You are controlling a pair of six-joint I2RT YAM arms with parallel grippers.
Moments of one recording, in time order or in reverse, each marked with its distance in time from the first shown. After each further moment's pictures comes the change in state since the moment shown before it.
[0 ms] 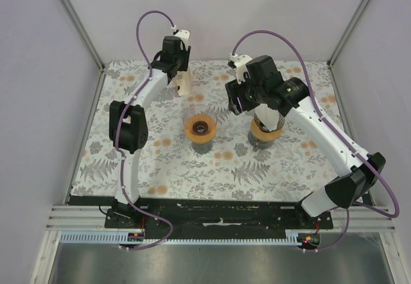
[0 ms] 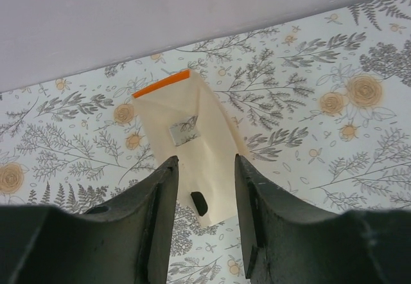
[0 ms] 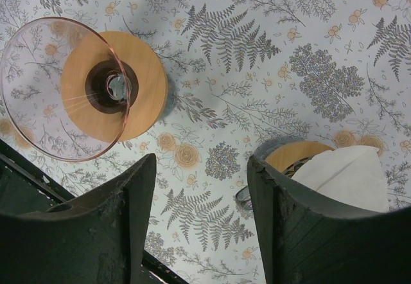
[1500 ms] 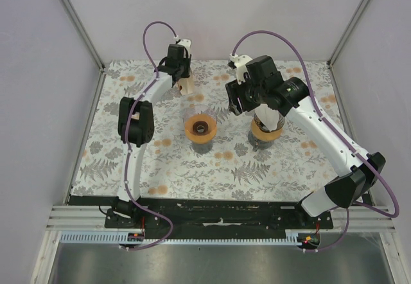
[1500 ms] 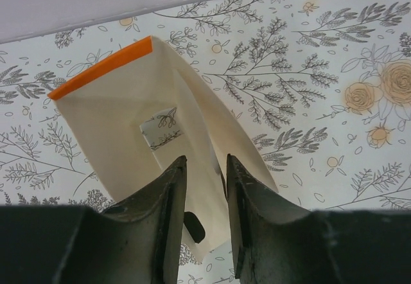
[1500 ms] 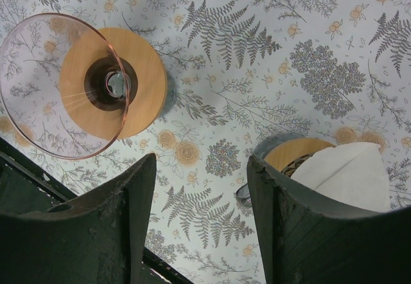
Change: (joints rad) left arm 0.024 0.183 0.086 0.009 0.034 -0.068; right arm 0.000 0.002 0.002 -0.011 0.000 0.003
